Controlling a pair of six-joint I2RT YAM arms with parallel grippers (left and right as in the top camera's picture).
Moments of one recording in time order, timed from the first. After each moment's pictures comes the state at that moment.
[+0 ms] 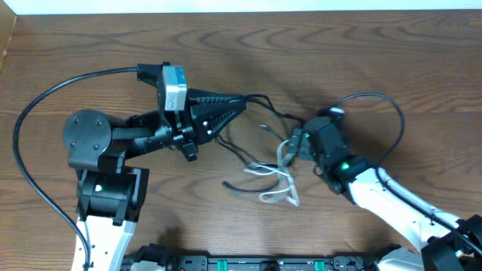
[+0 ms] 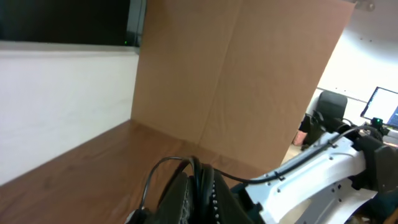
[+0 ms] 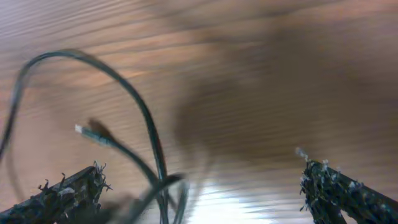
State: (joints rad) left arm -0.15 0.98 1.02 0.26 1.14 -0.52; right arm 0.50 1.43 0.66 -0.14 0.25 0.68
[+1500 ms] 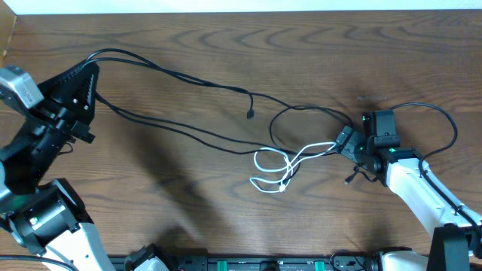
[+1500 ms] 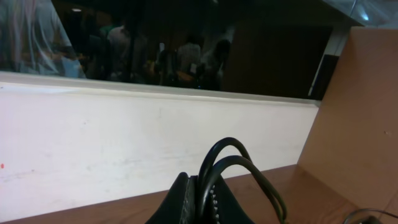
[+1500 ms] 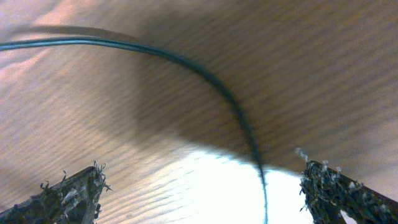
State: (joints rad) left arm 0.65 0.93 1.02 0.28 1.16 -0.55; right arm 0.11 1.43 0.66 -0.37 0.05 0.67
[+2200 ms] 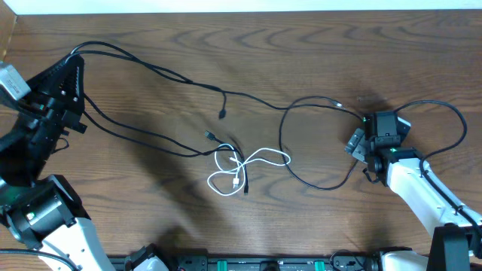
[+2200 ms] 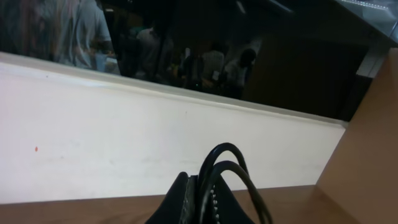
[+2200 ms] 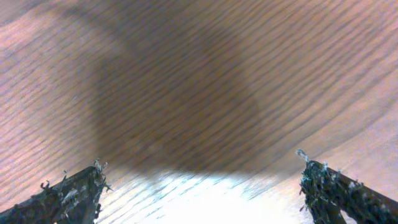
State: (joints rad) left arm 0.66 0.96 1.02 0.24 1.05 -0.56; right arm 0.10 1.43 0.66 -0.40 0.31 0.61
